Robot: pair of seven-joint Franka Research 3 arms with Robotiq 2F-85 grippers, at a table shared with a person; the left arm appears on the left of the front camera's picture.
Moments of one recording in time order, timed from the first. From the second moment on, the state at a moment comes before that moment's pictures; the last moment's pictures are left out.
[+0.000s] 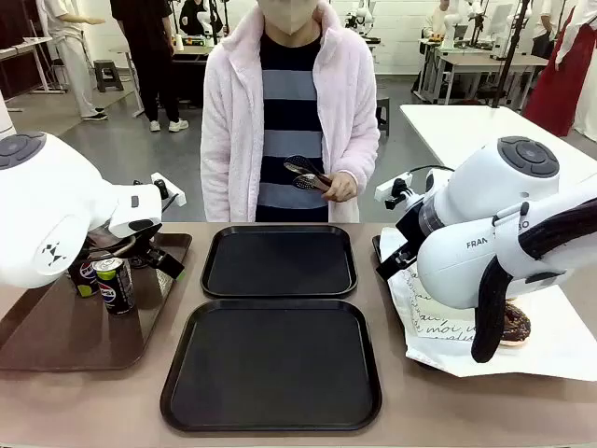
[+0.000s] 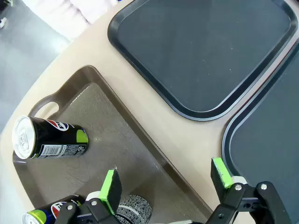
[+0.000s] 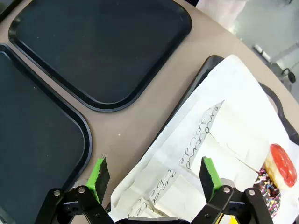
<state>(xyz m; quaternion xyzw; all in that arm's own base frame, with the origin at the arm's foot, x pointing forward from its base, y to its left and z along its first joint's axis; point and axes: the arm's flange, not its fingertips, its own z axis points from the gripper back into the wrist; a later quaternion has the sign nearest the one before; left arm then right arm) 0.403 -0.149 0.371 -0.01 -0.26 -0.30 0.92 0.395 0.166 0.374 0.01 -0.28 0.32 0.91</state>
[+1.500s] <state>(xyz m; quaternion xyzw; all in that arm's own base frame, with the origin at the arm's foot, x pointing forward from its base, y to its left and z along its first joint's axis) 0.403 -0.150 0.371 -0.01 -0.26 -0.30 0.92 0.395 0.166 0.374 0.01 -0.28 0.32 0.91</state>
